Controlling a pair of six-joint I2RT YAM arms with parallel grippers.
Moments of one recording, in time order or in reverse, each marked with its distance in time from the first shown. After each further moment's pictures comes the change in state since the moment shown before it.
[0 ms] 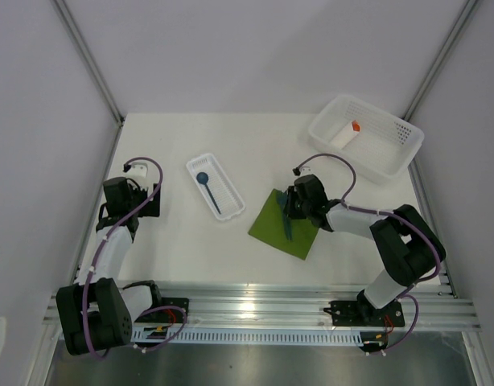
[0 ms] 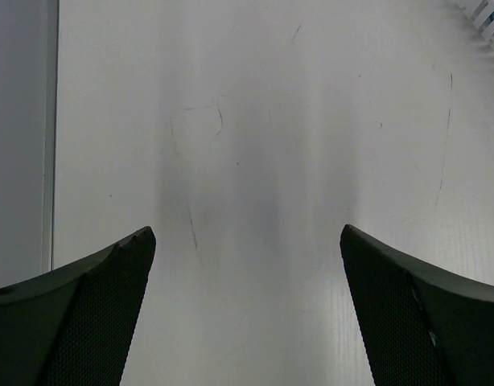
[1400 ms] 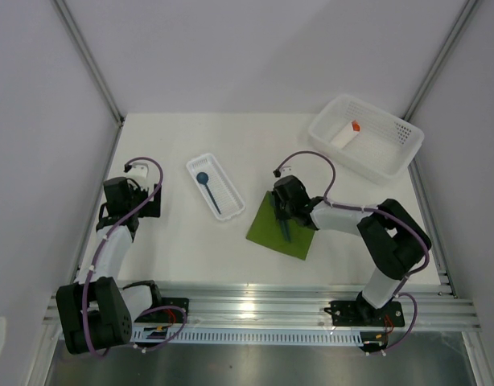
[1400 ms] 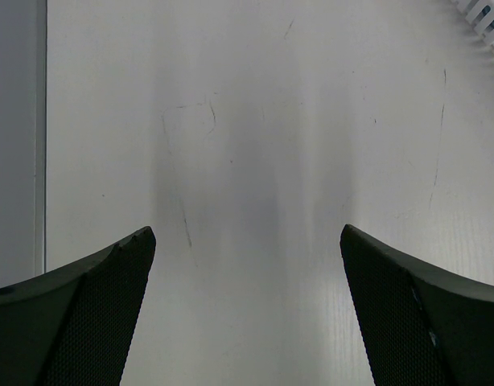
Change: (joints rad) left arm 0.000 0.006 0.002 -0.006 0.015 0.000; right arm 0.126 0.093 0.120 -0.076 0.133 -0.075
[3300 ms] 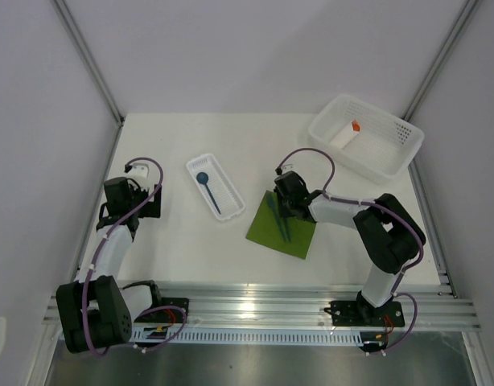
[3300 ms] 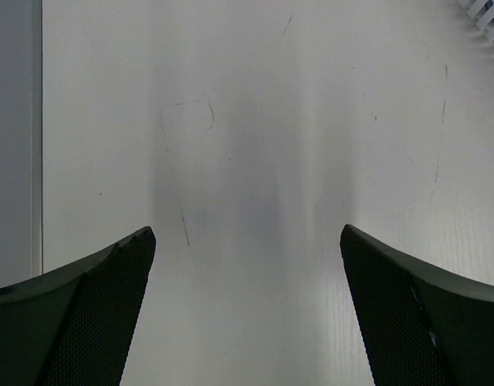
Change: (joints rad) left arm 0.000 0.008 0.000 -0.003 0.000 0.000; right arm -0.032 0.047 0.068 -0.117 0.028 -0.036
